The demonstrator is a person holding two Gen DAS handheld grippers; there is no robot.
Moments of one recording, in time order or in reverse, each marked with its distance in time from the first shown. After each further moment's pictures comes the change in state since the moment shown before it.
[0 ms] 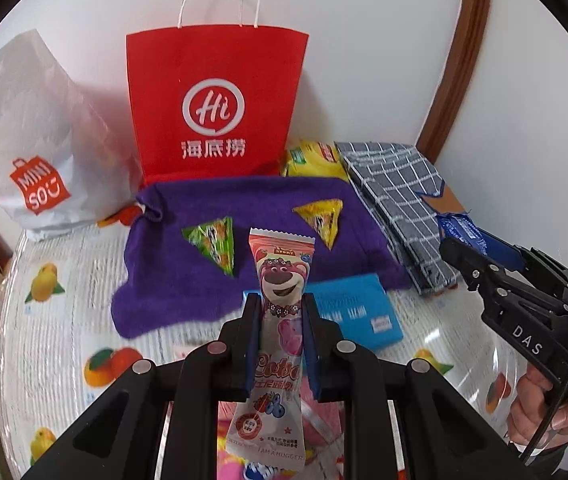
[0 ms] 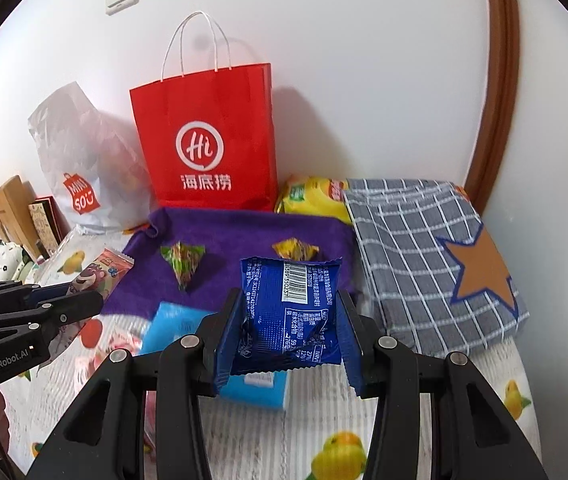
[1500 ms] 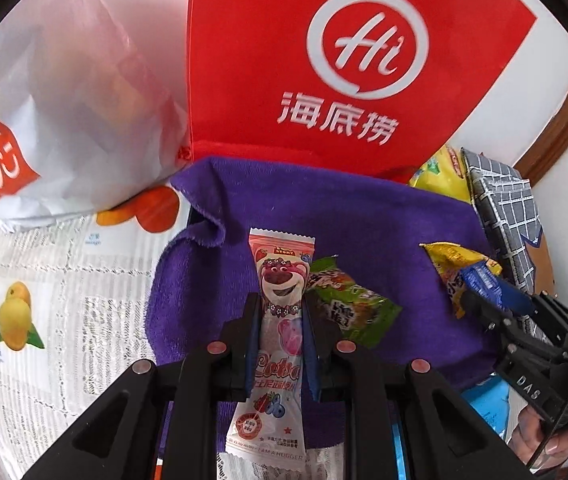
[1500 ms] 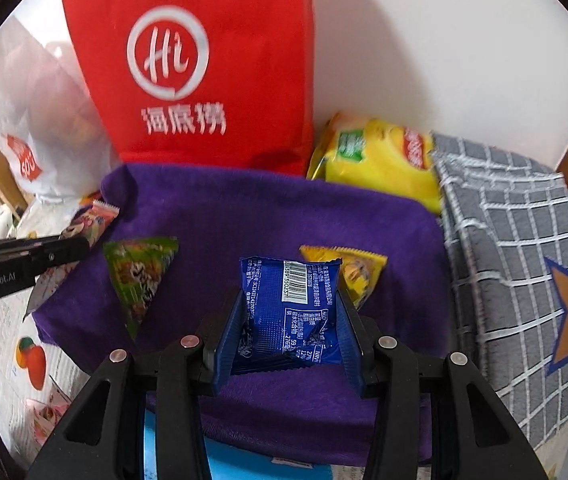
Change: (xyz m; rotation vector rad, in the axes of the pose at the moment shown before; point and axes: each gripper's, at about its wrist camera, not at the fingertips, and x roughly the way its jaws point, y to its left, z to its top) left arm 0.159 0.113 0.057 -0.195 0.188 0.069; right arm 0.194 0.029 0.031 -0.083 0.260 0.085
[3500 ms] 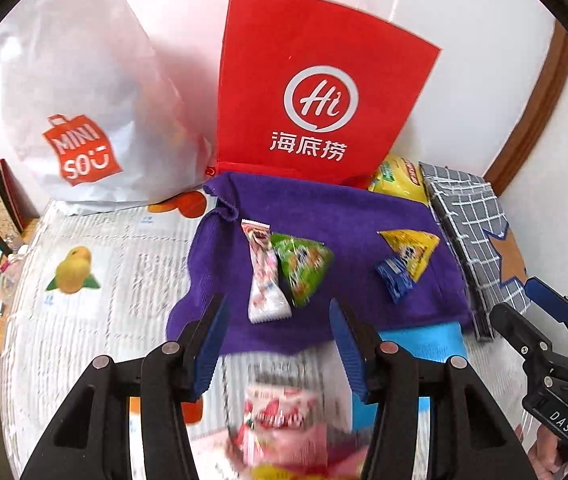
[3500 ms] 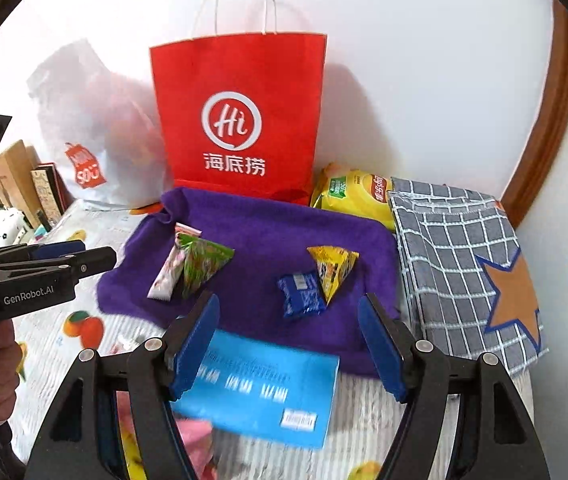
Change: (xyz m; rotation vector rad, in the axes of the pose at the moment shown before) left arm -0.117 -0.015 -0.064 0.009 -0.139 0.031; right arm -0.142 0.036 -0.045 -0.025 -0.169 -0.064
